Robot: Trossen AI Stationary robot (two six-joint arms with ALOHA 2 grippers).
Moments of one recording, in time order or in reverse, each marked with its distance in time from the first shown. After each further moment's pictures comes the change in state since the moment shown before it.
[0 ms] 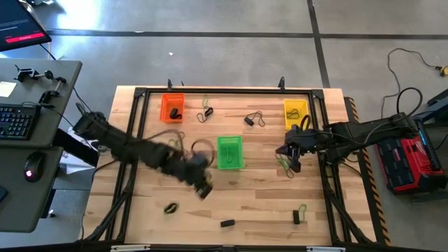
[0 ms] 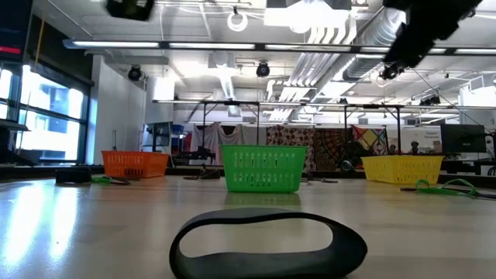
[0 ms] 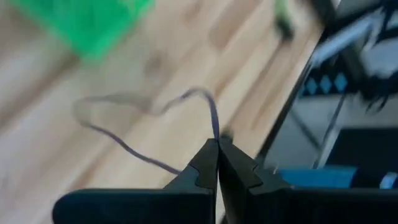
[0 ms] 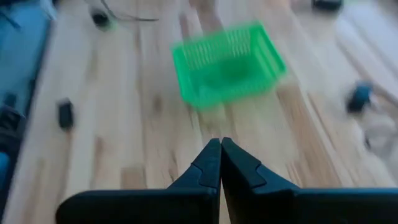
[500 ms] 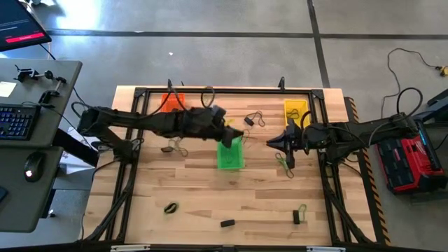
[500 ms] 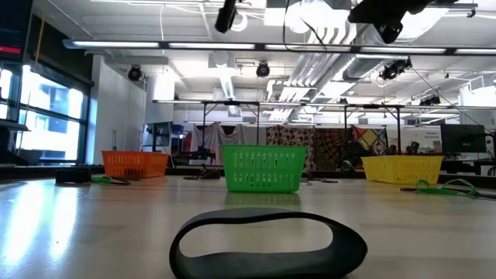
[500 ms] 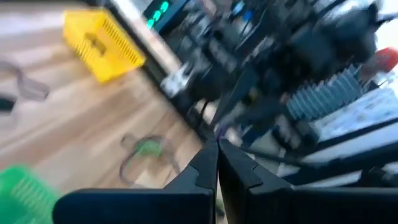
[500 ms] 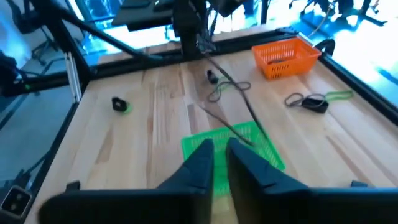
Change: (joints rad) left arm 0.350 0.013 -0.001 0.586 -0.016 0.238; right arm 0.000 0.000 0.000 0.318 0.090 -0.110
